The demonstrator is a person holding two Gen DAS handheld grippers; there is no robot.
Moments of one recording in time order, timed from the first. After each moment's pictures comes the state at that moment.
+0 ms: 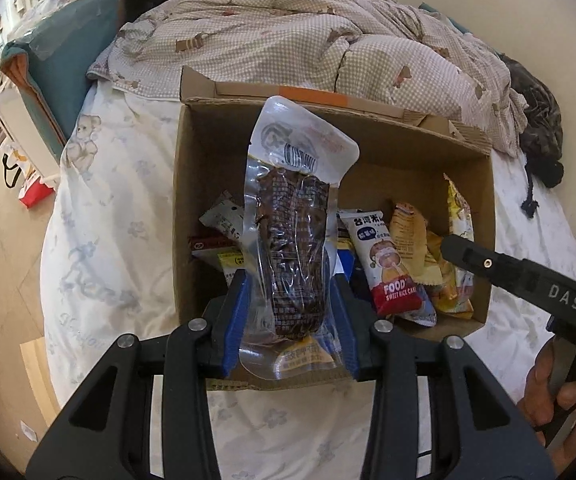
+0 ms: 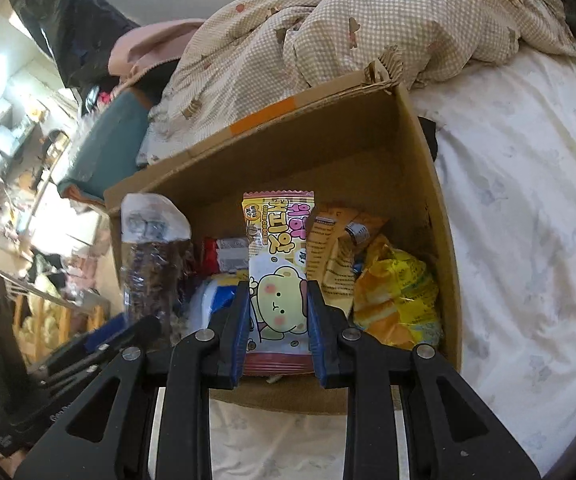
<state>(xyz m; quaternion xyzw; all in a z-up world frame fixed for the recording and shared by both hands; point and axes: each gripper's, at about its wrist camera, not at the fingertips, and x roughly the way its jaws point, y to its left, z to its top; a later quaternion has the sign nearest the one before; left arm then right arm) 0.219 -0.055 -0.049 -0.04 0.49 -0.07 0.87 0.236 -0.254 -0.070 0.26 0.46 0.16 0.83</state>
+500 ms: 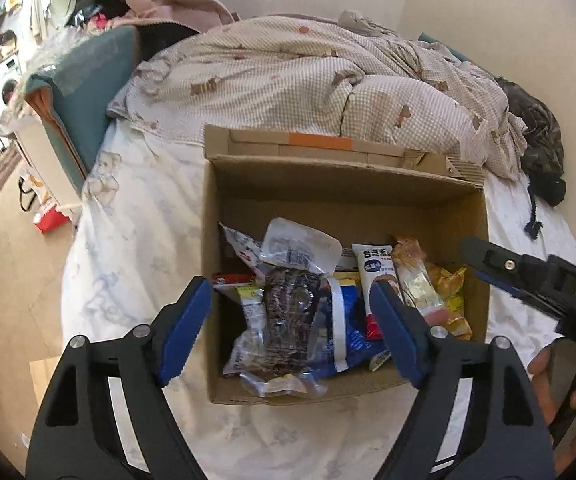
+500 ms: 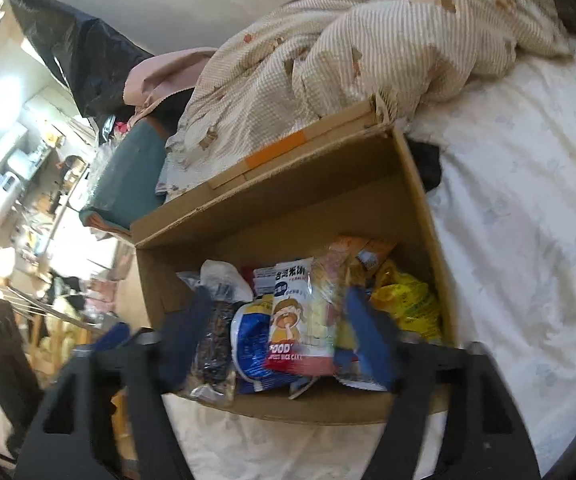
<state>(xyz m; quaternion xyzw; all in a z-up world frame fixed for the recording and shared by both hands) 0.204 -0.049 -0.020 -0.02 0.42 -0.05 0.91 0.224 -0.260 -0.047 0.26 0.42 0.16 0.86</state>
